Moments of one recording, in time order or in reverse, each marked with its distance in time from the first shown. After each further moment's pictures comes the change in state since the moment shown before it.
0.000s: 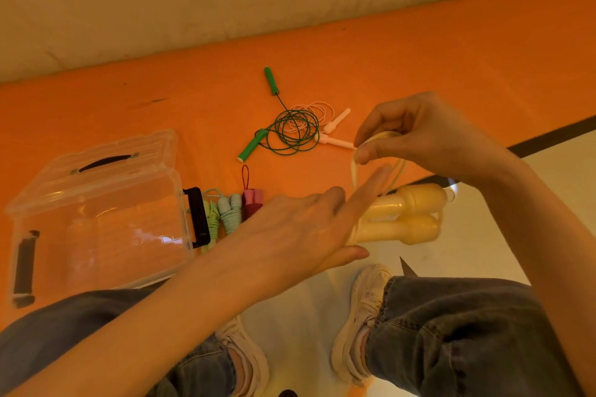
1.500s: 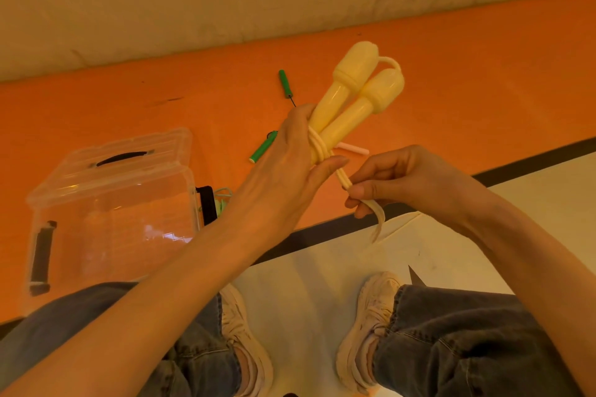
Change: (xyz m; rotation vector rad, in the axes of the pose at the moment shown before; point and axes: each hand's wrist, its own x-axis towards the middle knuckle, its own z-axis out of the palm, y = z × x) left_hand 0.012 -0.033 -0.006 -0.646 0.350 -0.449; right_hand -0.010 0.008 0.032 0.324 -0.203 0.220
